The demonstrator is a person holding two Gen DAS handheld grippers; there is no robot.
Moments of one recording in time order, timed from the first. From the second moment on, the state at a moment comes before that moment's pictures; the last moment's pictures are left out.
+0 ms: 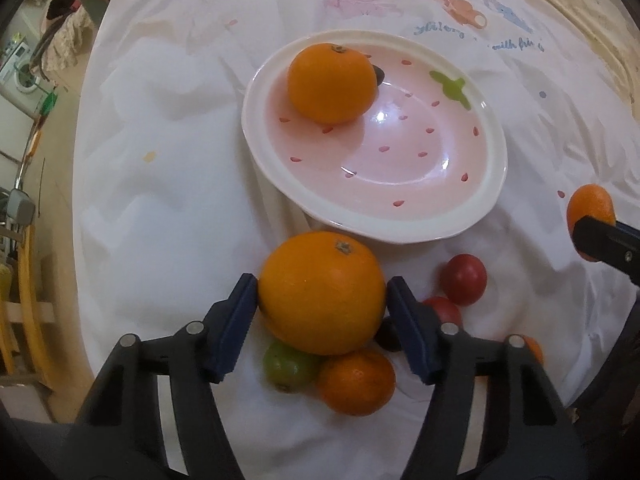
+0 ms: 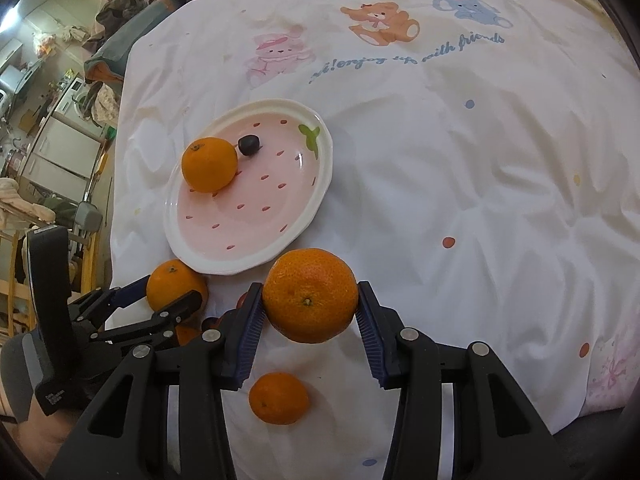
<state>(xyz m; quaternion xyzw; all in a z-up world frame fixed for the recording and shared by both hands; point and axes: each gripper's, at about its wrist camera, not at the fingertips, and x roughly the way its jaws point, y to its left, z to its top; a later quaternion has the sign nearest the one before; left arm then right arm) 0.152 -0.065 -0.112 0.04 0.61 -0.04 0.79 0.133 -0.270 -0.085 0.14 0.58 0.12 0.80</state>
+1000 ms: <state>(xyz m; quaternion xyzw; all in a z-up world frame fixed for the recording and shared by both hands) 0.115 -0.035 -0.002 -0.05 0.49 -0.01 0.87 0.120 -0.298 -0.036 0.19 0.51 0.14 0.82</state>
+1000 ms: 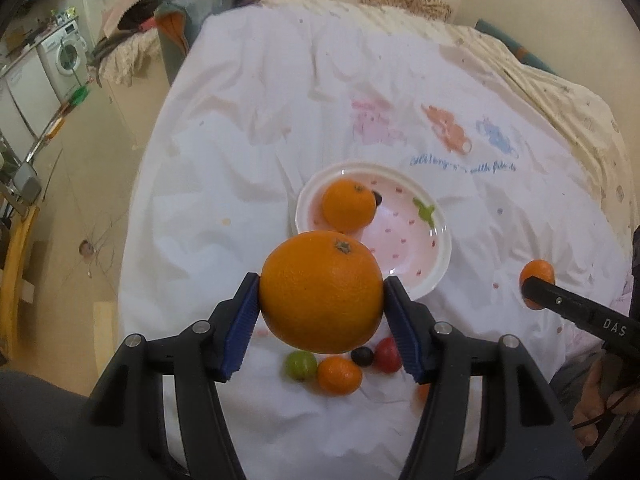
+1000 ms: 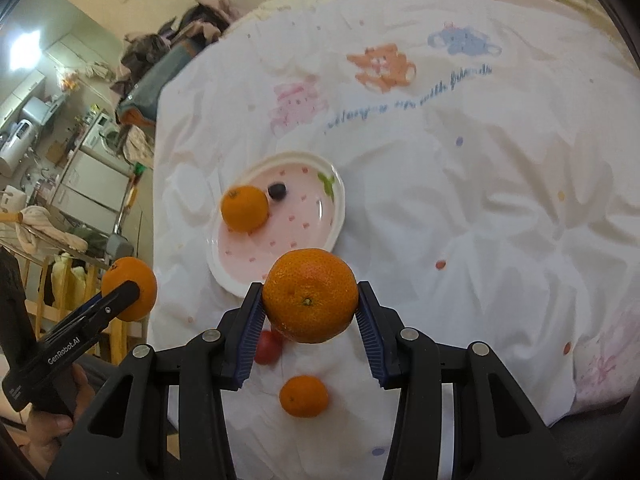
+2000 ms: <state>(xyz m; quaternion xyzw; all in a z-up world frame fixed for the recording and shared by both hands) 0.196 -0.061 -0.034 -0.03 0.51 -0.05 0.86 0.216 -0.299 -0.038 0.20 0.51 0.17 0.82</state>
